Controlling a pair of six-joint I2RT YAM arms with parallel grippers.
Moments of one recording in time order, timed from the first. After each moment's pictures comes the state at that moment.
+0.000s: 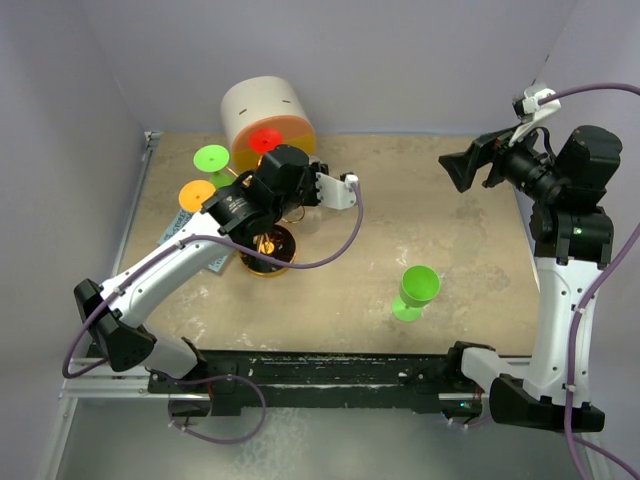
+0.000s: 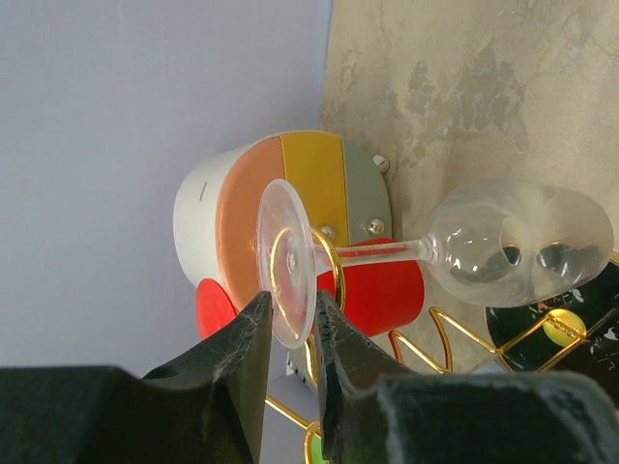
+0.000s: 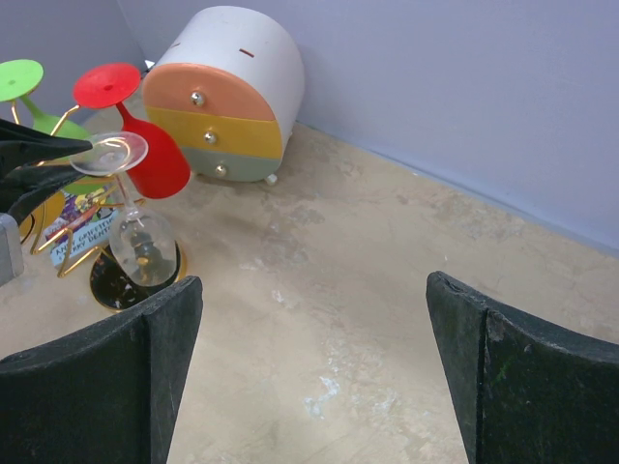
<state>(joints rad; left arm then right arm) -0.82 1.46 1.56 -0.58 -0.29 1.01 -0.16 1.09 1.60 -0.66 -0.67 -0.07</state>
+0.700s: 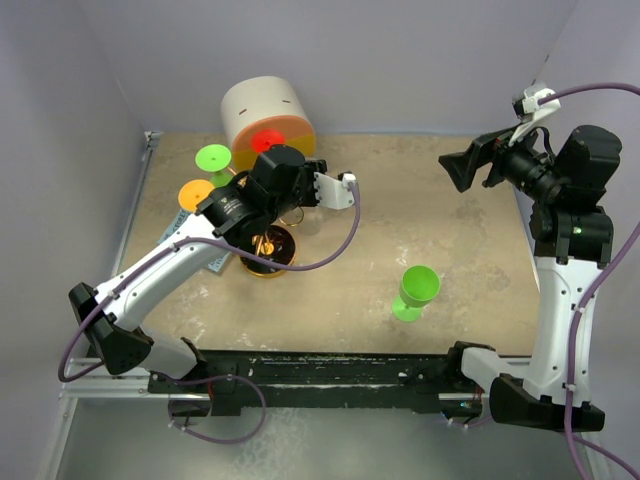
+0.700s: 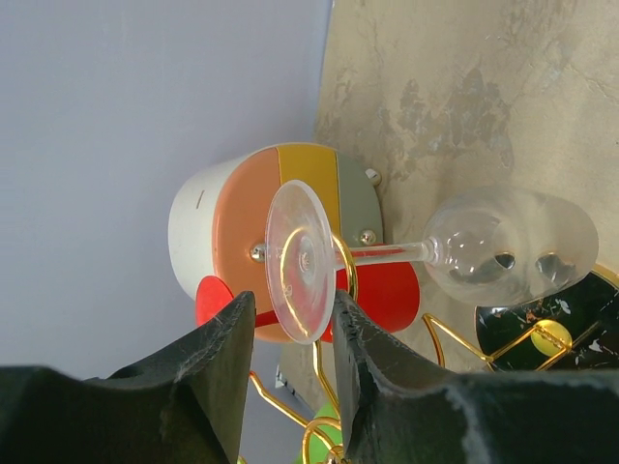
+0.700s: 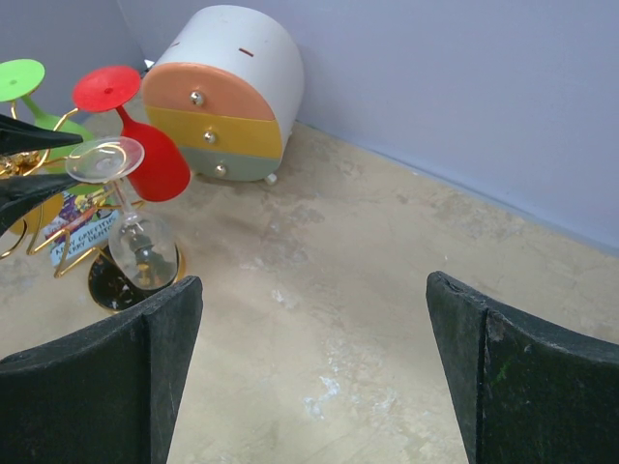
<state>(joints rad) -0.82 1.44 1.56 -0.59 -0.25 0.98 -0.16 1.09 1.60 -0.66 -0.67 -0.07</state>
